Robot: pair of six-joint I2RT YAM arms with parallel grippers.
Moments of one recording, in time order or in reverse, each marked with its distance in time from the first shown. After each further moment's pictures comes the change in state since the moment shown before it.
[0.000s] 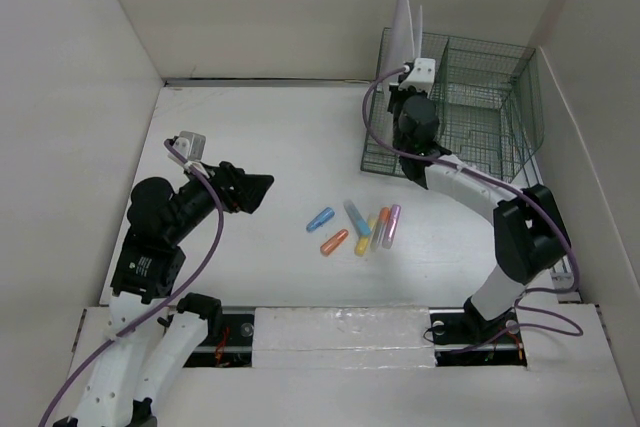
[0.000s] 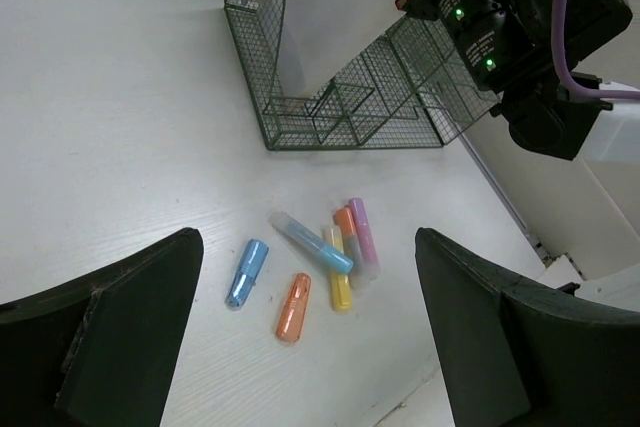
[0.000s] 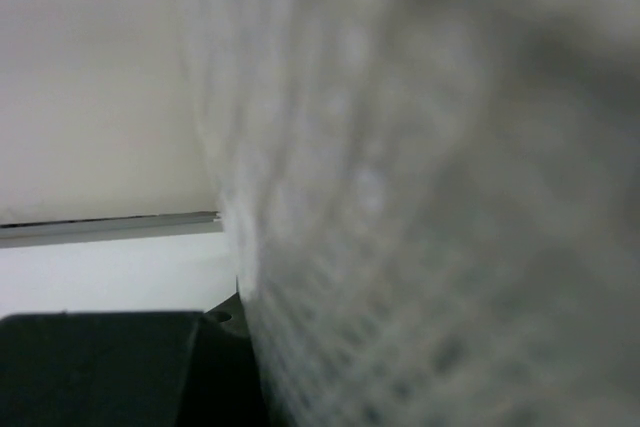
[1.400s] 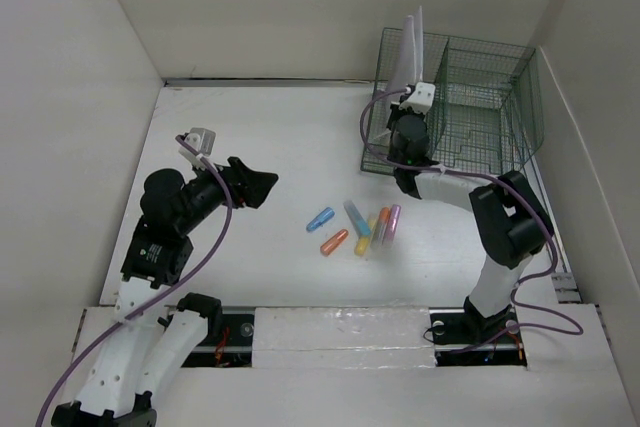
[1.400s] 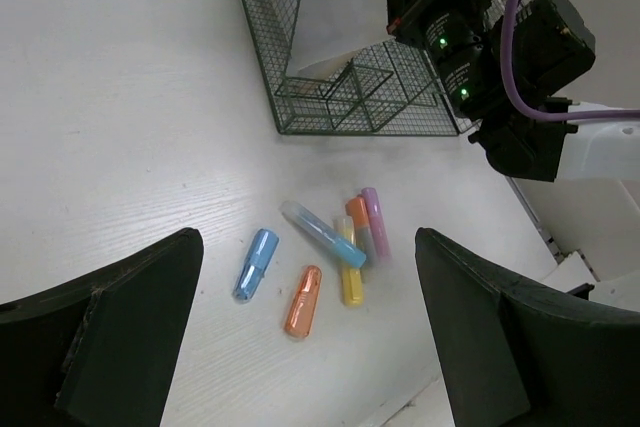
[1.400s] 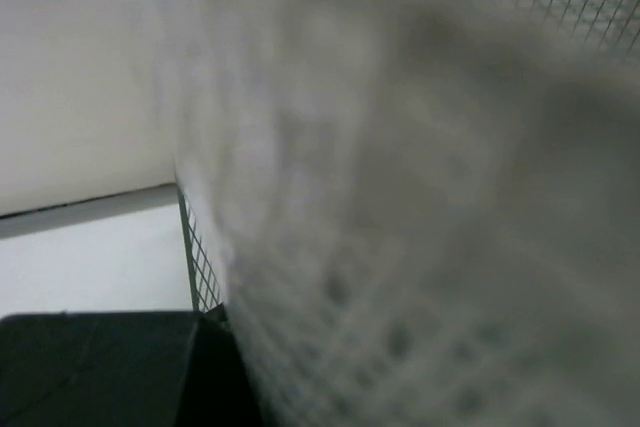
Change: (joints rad) left arm 0.000 0.052 -0.047 0.044 -0.004 0.000; right arm -0.013 0.124 -0.128 0.221 0.106 0.091
